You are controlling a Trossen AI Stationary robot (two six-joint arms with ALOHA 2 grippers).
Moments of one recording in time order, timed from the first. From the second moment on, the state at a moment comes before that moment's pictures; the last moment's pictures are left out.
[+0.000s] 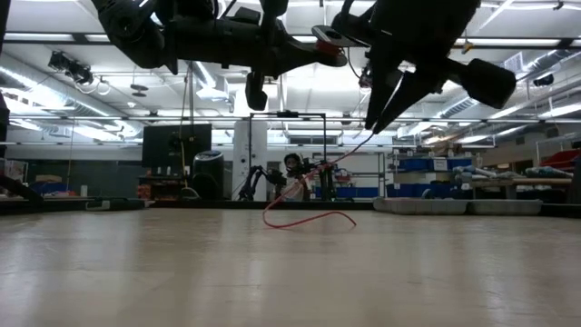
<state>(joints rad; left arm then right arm) 0.04 1.61 0.77 0.95 -0.31 -0.63 0.38 1.73 1.27 -0.78 0.61 -0.71</state>
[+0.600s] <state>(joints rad) 0.04 1.61 0.77 0.95 -0.31 -0.64 0.29 1.73 1.27 -0.82 0.55 -0.76</state>
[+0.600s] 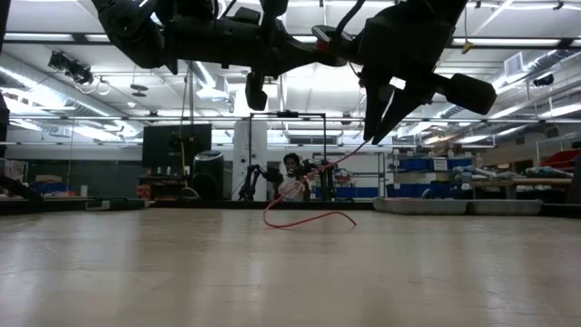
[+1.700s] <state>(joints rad) 0.04 1.61 0.77 0.95 -0.31 -0.55 0.31 1.65 1.29 -0.39 0.53 -0.36</state>
